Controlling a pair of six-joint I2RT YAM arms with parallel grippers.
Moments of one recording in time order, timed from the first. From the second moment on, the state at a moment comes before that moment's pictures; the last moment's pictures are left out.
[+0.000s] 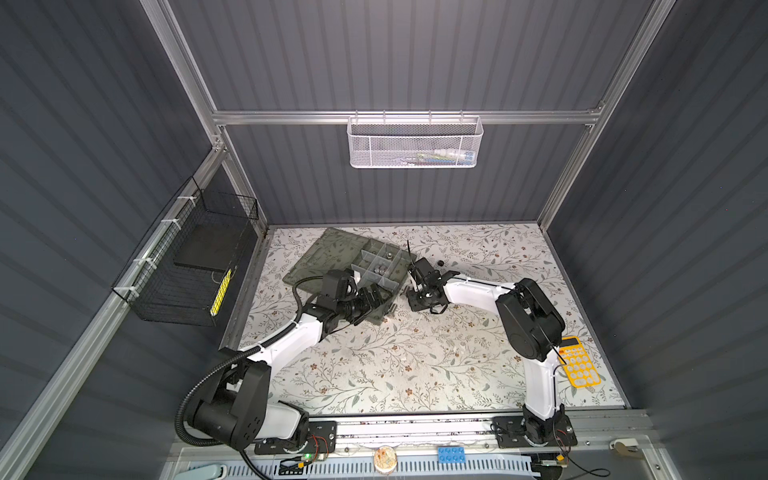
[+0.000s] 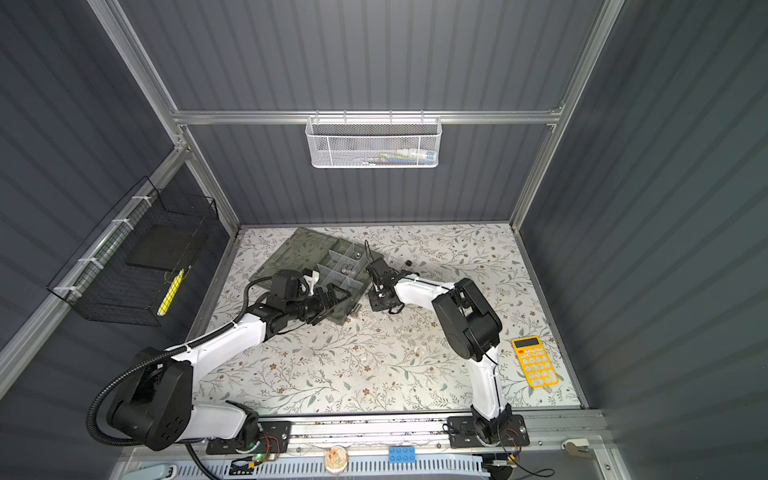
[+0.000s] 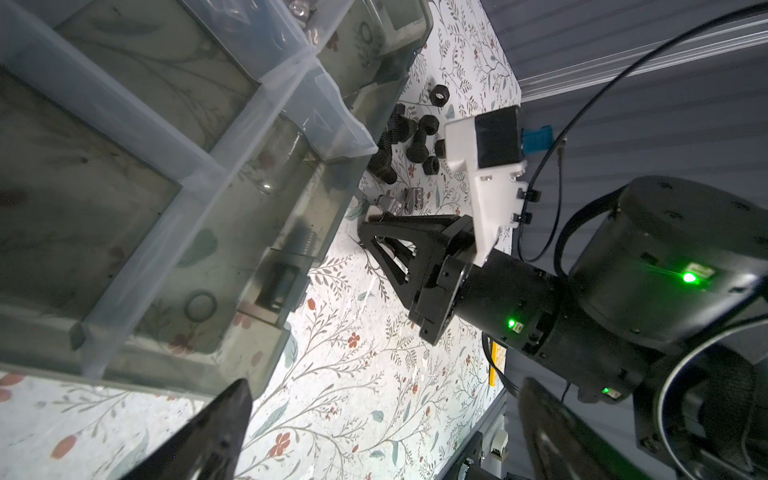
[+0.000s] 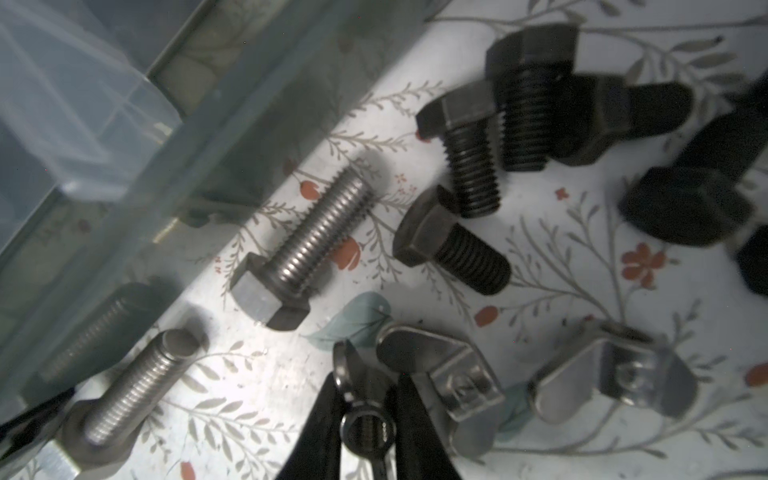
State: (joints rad) left arm -0.43 1.39 0.75 -0.04 0.49 -0.90; right arm 0.65 2.05 1.36 -0.44 0.06 0.31
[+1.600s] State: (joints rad) left arm -0.40 1.43 0.86 -0.08 0.52 -0.88; right arm 0.41 1.86 1.20 -0.35 -0.42 0.57
